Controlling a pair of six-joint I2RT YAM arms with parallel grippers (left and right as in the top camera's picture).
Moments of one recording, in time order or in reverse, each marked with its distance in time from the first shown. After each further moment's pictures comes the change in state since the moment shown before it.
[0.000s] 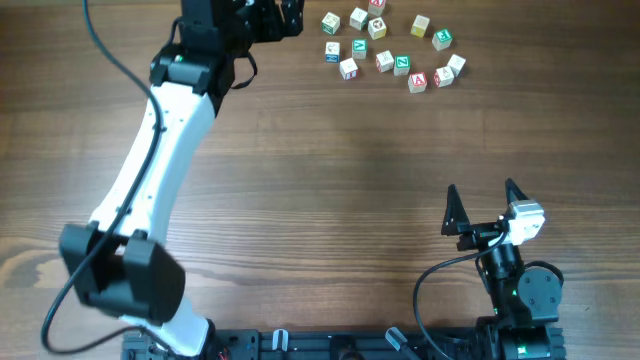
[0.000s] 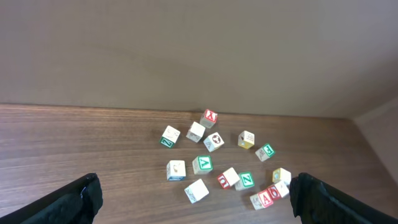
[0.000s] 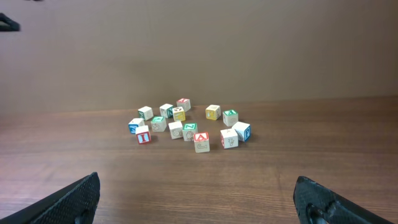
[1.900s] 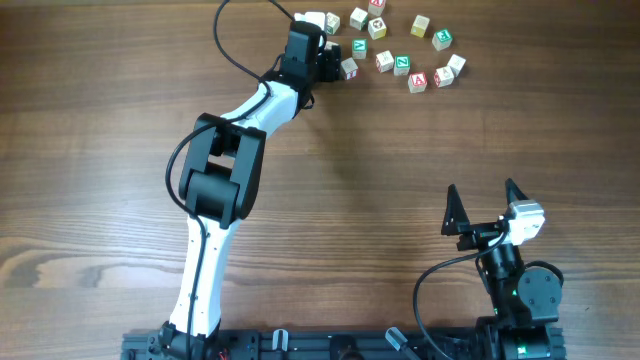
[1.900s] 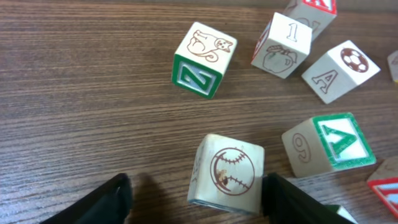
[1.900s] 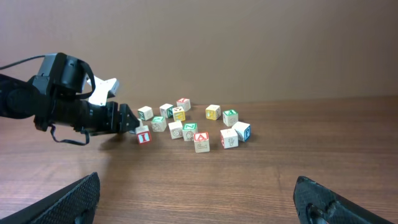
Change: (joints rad) left arm -0.134 0.690 0.137 0.368 -0.193 0.108; right arm 0.000 0.000 0.000 0.000 0.000 0.000
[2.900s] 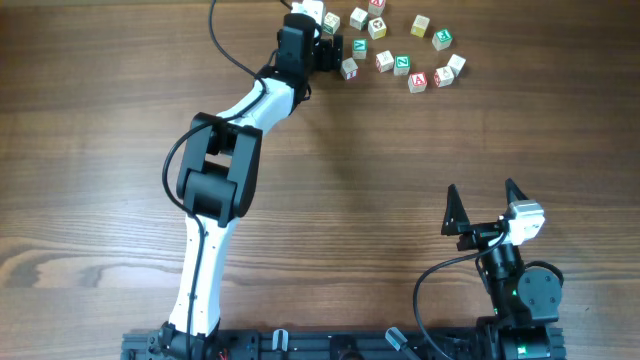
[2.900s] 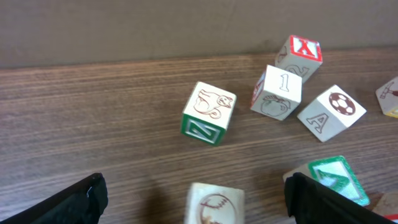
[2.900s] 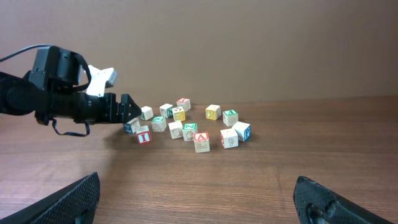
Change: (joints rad) left arm 0.023 0.006 0.025 0.087 0.001 0.076; right arm 0.000 0.000 0.000 0.000 0.000 0.000
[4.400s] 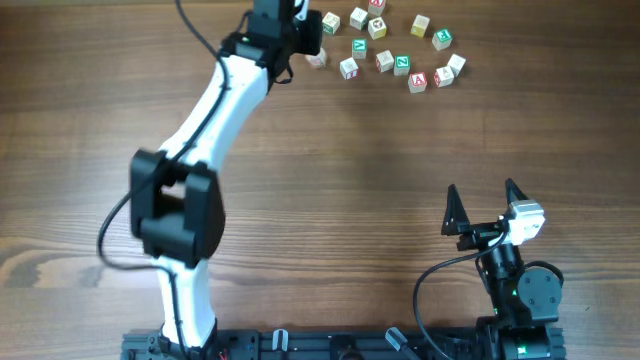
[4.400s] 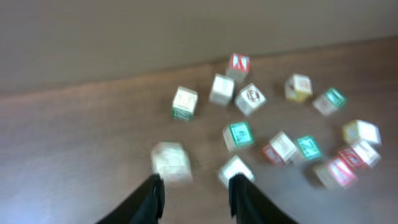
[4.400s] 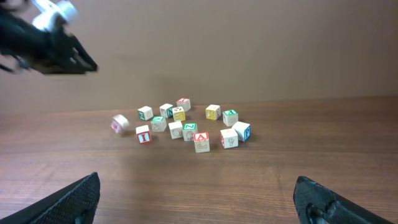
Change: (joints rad) left arm 0.015 -0.383 0.015 -0.537 0.082 0.029; right arm 0.000 0.000 0.000 0.000 0.000 0.000
